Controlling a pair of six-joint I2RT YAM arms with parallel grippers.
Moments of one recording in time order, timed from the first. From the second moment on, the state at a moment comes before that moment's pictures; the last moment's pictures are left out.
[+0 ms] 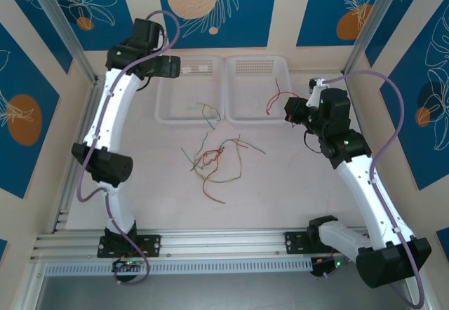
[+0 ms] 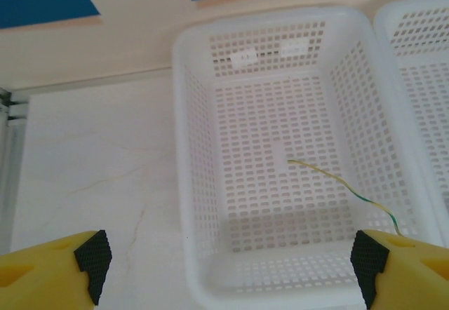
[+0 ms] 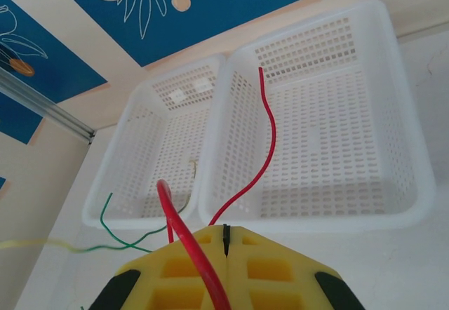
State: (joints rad) left arm -0.30 1.96 2.39 -1.22 -0.18 -0.10; right arm 0.22 1.03 1.10 -0.47 -0.16 0.49
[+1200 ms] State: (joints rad) left arm -0.53 1.04 1.07 -0.51 0.05 -0.20; right arm 0.22 2.26 2.28 -0.88 -0.23 0.46
